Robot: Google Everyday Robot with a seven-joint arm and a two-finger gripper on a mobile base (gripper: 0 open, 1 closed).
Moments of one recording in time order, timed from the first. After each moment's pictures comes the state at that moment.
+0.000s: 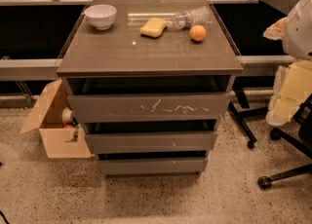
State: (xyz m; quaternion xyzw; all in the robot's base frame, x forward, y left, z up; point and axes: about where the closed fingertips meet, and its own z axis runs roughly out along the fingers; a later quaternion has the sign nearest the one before) arm 0.438 -0.217 0.976 -0.60 0.78 -0.03 0.16
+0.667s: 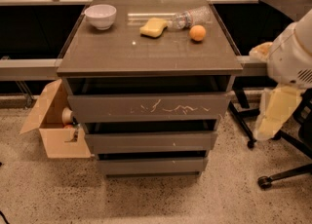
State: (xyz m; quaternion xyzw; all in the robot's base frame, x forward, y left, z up) arm 0.445 -0.209 0.930 -0.63 0.76 -0.01 0.18
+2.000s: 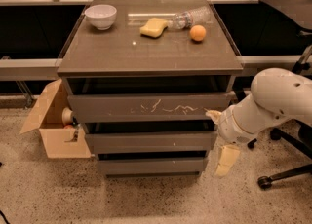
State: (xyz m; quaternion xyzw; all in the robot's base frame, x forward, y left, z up) arm 0.473 -0.174 0.701 -0.67 0.71 0.09 0.18
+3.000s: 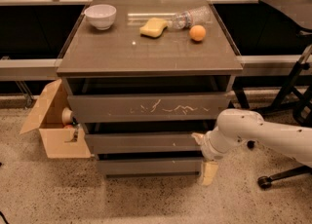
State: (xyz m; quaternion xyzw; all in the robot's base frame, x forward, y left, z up) arm 0.524 -0.170 0.511 -0.71 0.68 0.09 0.15
